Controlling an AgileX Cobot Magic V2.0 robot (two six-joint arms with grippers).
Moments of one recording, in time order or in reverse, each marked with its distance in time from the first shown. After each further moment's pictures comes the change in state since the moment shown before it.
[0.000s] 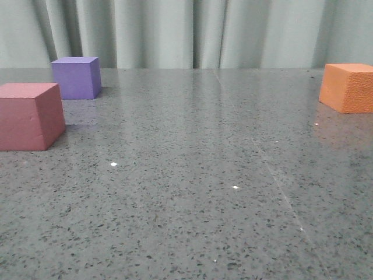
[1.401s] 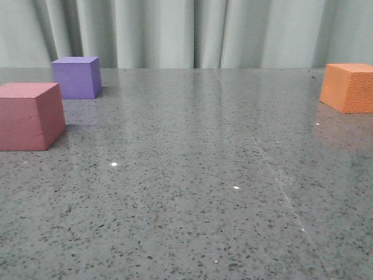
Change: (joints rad) left arm 0.000 0.000 0.000 0.000 0.002 0.000; right arm 0.000 0.599 -0.415 0.015 0.109 -0.038
